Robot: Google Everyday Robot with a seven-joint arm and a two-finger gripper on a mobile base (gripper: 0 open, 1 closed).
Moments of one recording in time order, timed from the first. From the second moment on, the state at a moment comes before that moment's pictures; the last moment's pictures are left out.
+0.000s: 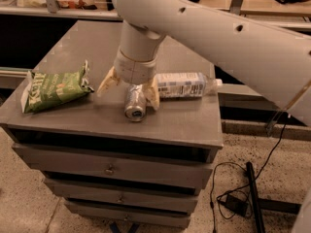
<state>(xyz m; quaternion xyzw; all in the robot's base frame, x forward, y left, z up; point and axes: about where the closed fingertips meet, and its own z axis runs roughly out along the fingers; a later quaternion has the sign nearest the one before) 0.541 0.062 0.840 -0.99 0.05 -0.01 0.12</state>
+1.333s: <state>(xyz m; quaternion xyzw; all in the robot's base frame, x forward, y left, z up) 0.541 0.058 0.873 -0.98 0.14 0.02 0.15</state>
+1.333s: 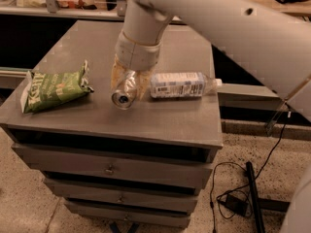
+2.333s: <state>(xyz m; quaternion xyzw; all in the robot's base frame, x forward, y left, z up) 0.505 0.077 0.988 -0.83 0.32 0.20 0.40</state>
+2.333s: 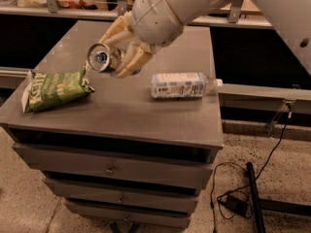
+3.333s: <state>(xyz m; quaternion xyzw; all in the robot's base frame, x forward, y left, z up) 0.496 0.084 0.942 -0.66 0.47 0.37 0.45</state>
